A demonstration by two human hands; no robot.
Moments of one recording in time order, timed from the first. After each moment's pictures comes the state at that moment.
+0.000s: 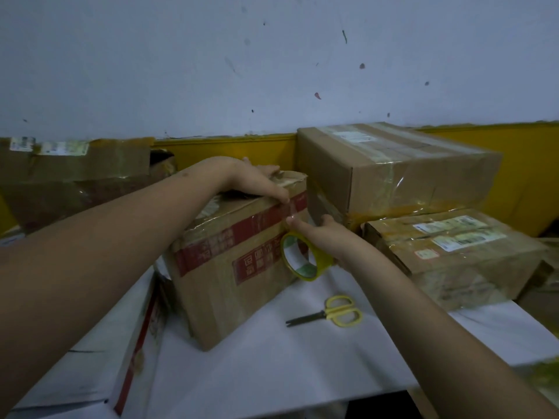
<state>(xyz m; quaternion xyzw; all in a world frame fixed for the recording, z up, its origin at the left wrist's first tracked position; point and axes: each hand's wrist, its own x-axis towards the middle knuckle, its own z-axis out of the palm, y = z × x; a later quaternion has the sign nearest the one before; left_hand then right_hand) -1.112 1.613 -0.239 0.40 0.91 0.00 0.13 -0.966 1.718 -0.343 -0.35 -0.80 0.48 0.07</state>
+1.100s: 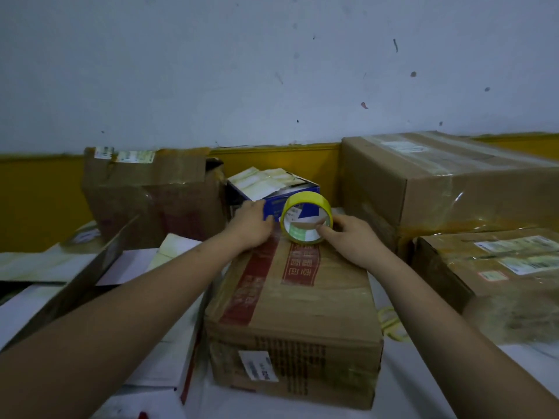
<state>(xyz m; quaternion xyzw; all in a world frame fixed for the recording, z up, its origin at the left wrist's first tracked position) -1.156 1.544 -0.335 0.35 0.90 0.25 0.02 -0.999 1.700 -0.347 -0.16 -0.90 0.34 0.20</state>
